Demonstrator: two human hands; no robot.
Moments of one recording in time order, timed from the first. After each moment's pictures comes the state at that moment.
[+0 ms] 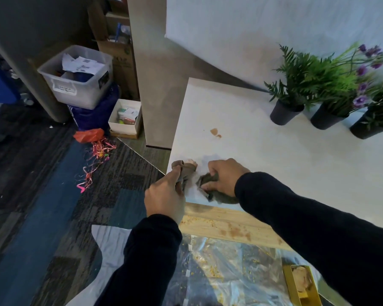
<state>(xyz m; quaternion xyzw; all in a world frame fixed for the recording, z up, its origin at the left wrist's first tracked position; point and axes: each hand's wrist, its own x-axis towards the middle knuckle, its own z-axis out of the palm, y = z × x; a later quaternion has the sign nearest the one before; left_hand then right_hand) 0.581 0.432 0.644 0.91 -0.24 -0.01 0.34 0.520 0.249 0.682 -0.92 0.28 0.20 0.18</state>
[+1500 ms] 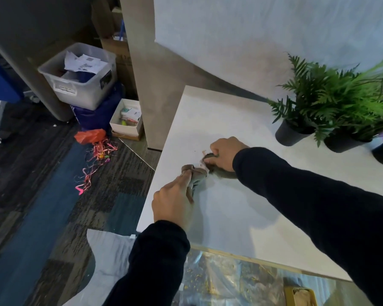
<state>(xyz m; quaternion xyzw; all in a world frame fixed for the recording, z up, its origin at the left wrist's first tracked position) 0.600 0.329 0.653 0.91 -0.26 -0.03 0.31 0.617 0.113 0.681 -0.94 0.22 0.23 0.09</state>
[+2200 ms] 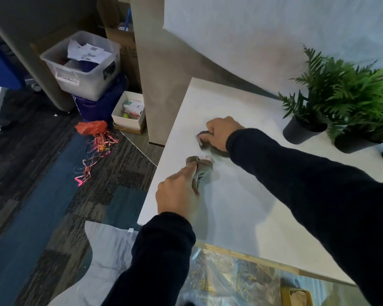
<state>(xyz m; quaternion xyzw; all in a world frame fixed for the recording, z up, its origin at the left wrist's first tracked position) 0.601 0.324 0.650 0.92 -0.26 -0.03 0.29 0.655 0.118 0.687 -0.96 0.21 0.15 0.07</state>
